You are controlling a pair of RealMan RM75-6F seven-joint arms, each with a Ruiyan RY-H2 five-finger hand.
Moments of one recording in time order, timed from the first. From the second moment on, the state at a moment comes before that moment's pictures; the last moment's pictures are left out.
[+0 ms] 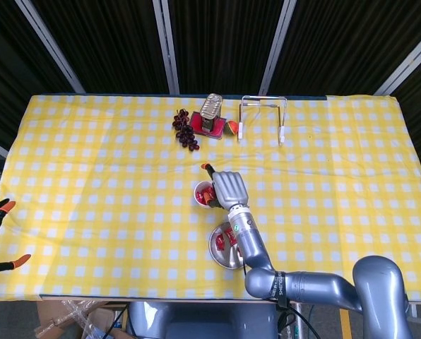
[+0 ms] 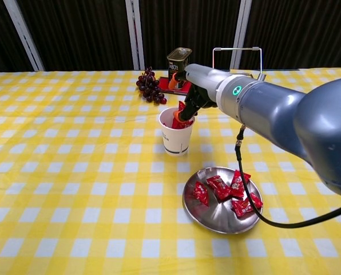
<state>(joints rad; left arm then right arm) -0.08 -0.99 0.00 -1.67 1.48 1.39 -0.28 1.01 -1.81 0.39 -1.48 -0.56 1.11 -0.58</state>
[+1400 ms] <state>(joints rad) -0.06 -1.01 0.00 -1.65 1.51 1.45 -0.26 0.75 -1.57 0.10 -1.99 -0.79 1.37 -0.65</state>
